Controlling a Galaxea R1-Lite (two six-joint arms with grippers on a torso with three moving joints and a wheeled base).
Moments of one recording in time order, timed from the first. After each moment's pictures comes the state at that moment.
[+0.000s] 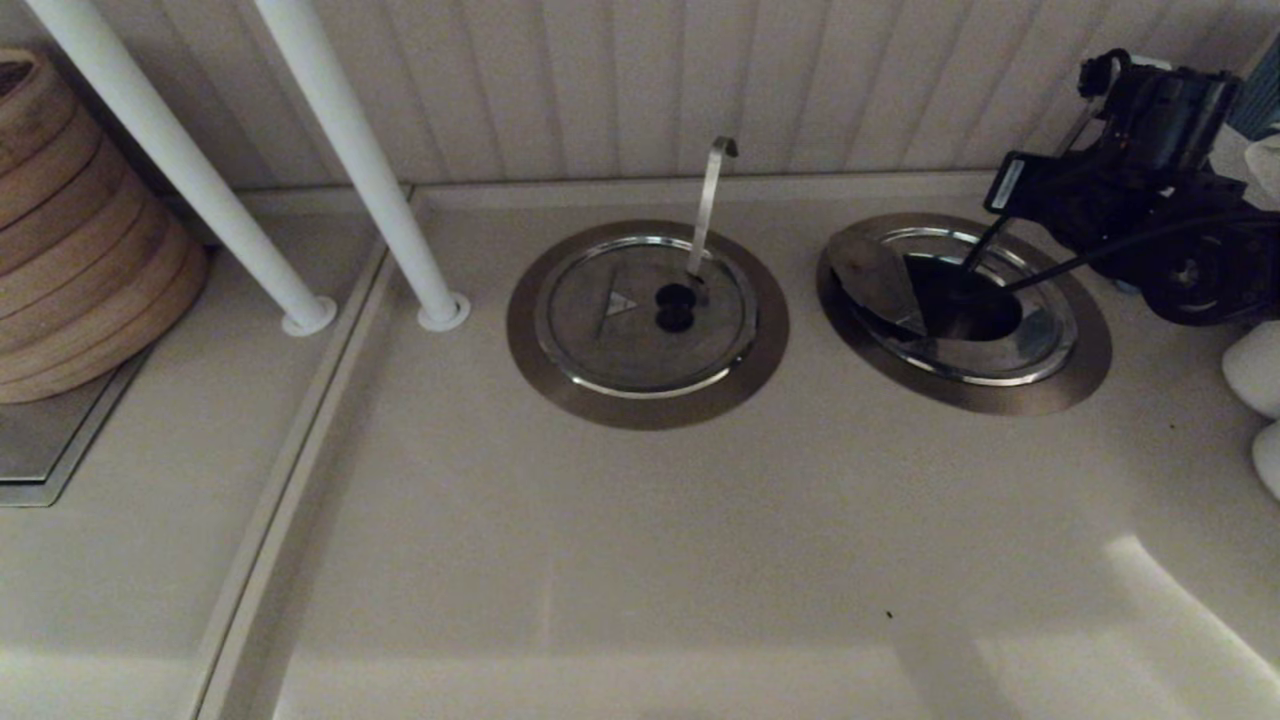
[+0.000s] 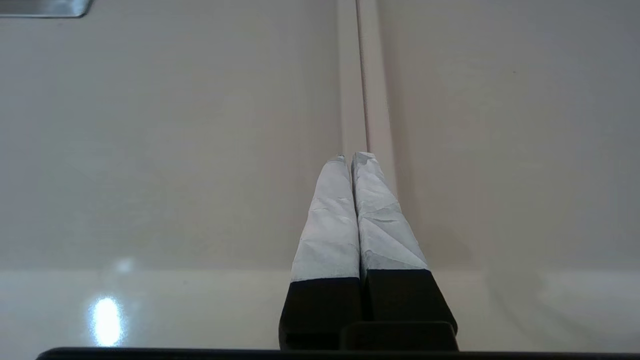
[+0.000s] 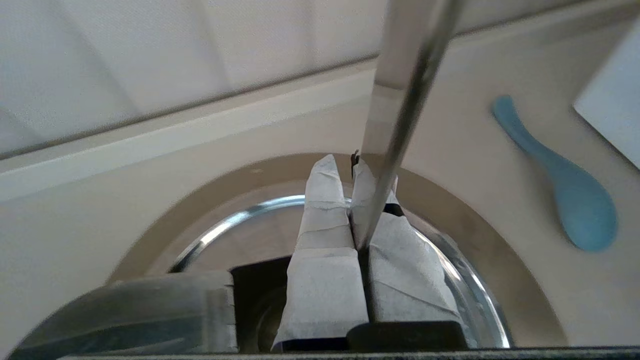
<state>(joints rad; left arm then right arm) 0.00 0.00 0.00 0.00 0.00 -0.01 0.04 1.94 -1.57 -0.46 -0.37 0.08</state>
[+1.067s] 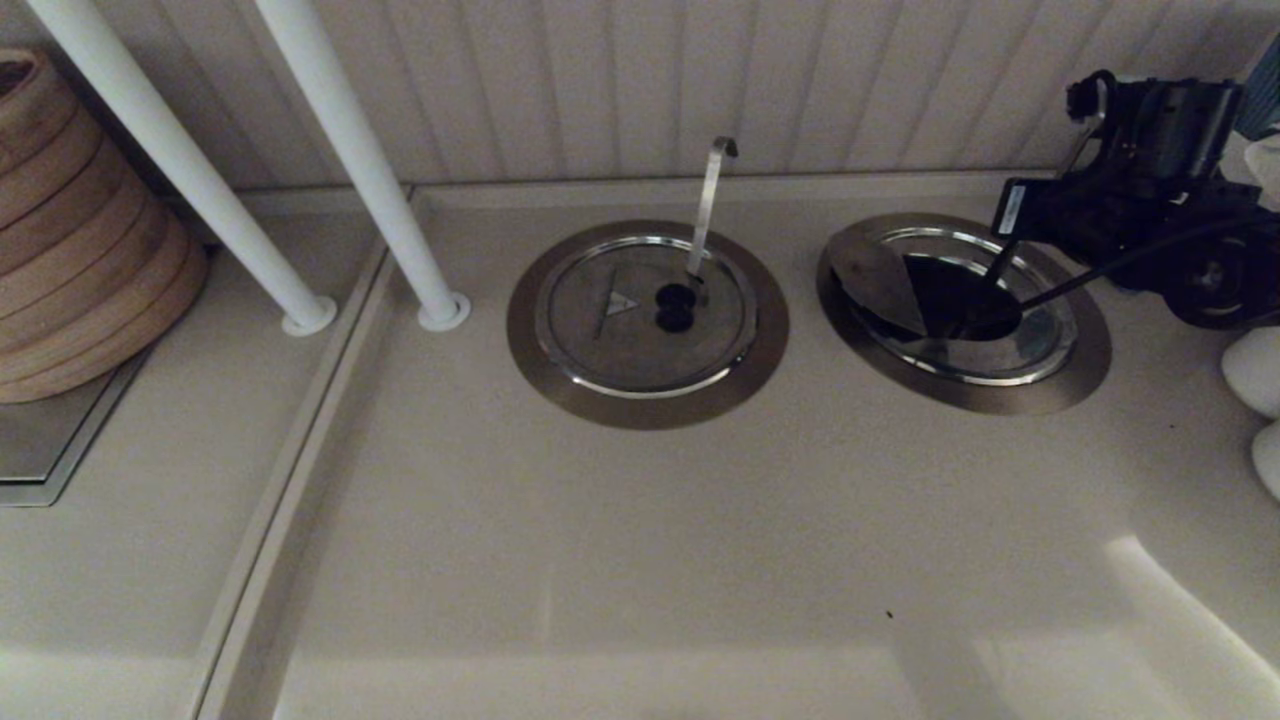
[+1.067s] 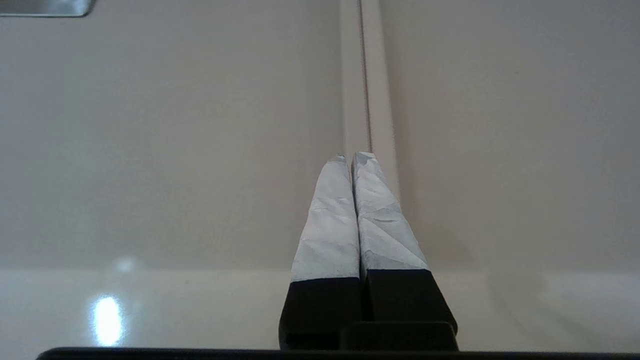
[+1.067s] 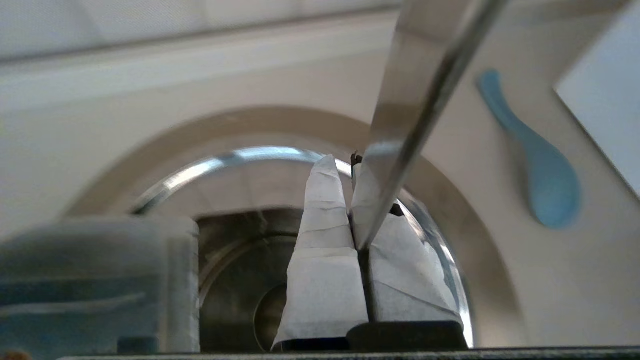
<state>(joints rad) 0.00 0.00 0.00 0.00 0.00 -0.01 0.03 1.91 -1.53 -0.38 -0.36 -0.01</state>
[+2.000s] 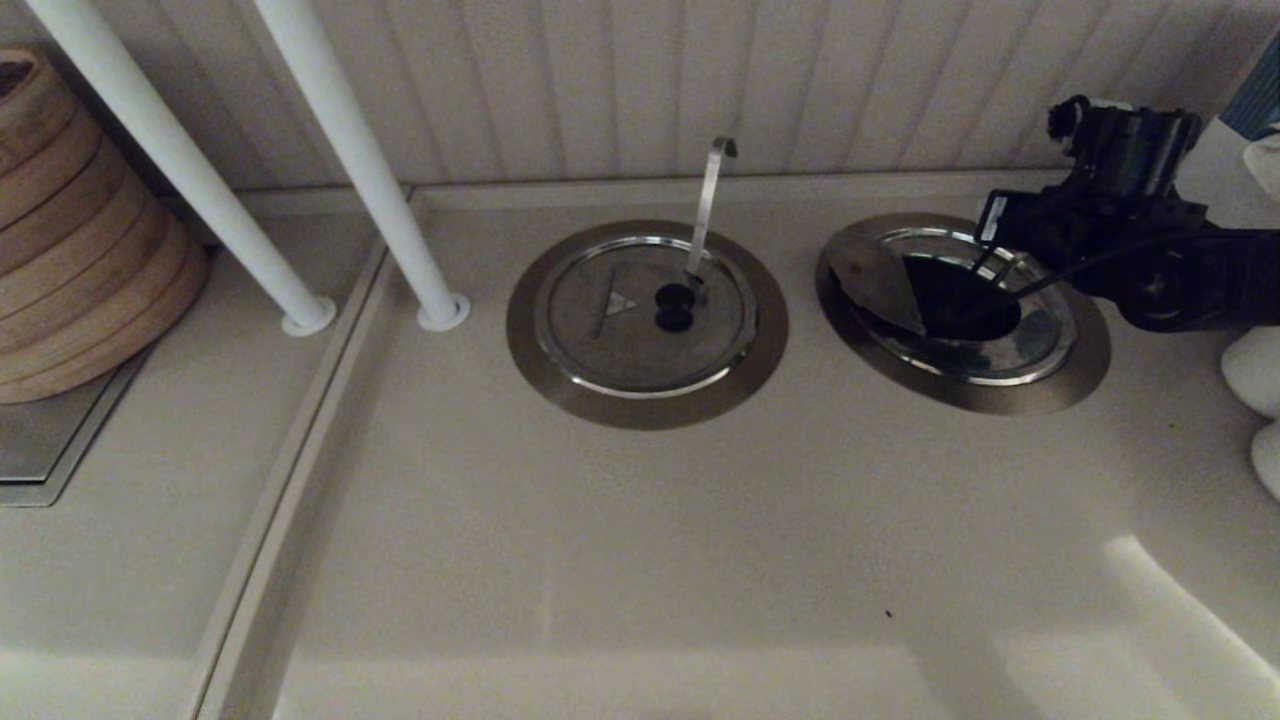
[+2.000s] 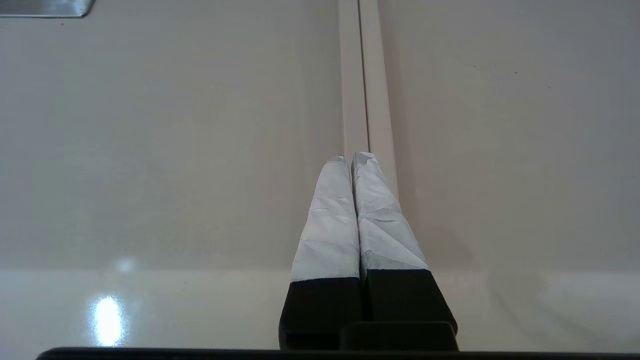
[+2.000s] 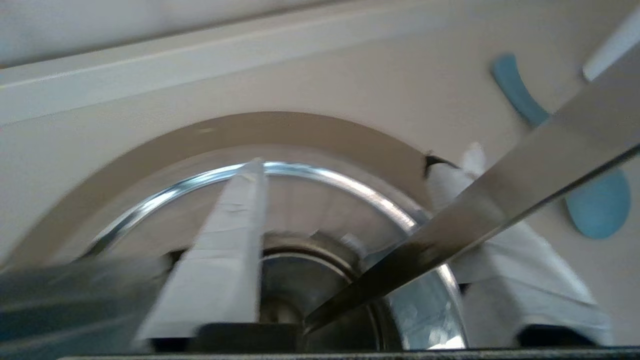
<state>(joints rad) 0.00 0.00 0.00 0.00 0.00 -0.01 0.00 2.03 -1.63 -0.40 -0.35 0.07</state>
